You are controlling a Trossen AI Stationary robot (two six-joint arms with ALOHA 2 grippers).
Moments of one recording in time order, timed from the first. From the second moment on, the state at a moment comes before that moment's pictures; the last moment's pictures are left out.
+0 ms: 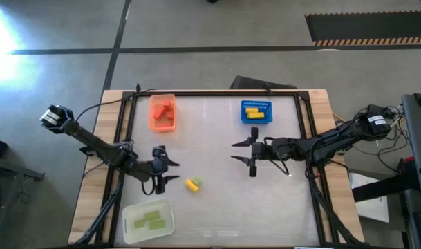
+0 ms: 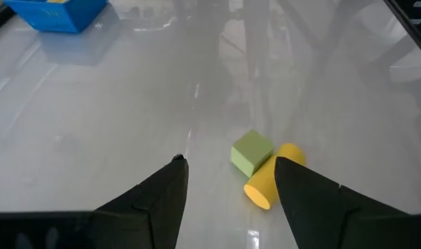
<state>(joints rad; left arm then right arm) -0.50 1.03 0.46 -0.05 -0.49 -0.36 0.16 1.30 0.47 0.69 0.24 -0.13</state>
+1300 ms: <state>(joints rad) -0.44 1.34 0.58 0.10 -0.26 -0.22 0.16 1.30 0.47 0.69 0.24 -0.05</state>
